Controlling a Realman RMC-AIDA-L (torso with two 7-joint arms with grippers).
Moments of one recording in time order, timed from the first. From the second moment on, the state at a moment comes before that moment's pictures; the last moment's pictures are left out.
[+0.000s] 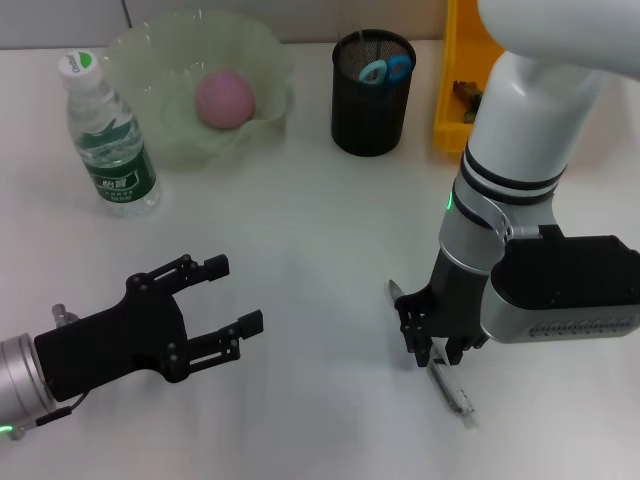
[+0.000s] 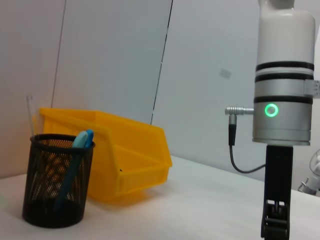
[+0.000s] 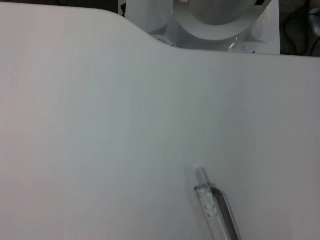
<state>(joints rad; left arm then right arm) -0.29 -2.06 0.91 0.35 1.62 1.59 -0.87 1.02 2.09 -1.82 -0.84 -2.40 -1.56 0.55</state>
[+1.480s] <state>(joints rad) -0.31 -2.05 0.90 0.40 1.70 1.59 -0.89 1.04 2.09 -1.83 -0.80 -2.38 -1.55 0.55</state>
